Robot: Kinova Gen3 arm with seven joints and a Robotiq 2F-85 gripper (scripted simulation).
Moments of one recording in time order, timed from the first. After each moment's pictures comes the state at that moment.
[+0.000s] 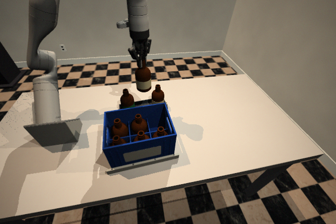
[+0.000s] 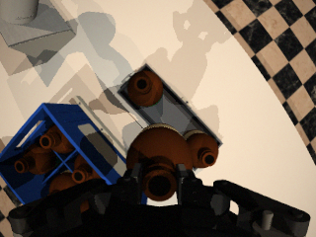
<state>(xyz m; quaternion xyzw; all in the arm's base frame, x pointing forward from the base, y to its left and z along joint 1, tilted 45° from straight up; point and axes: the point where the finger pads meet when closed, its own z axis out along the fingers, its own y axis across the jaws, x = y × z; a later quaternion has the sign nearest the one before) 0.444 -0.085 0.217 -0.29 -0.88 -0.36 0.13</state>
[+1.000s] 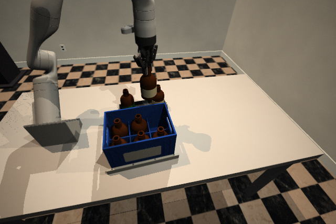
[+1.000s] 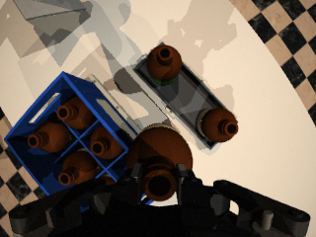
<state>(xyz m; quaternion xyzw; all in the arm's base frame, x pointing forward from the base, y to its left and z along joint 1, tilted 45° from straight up) 0.463 -0.129 0.173 -0.29 -0.88 -0.36 0.13</state>
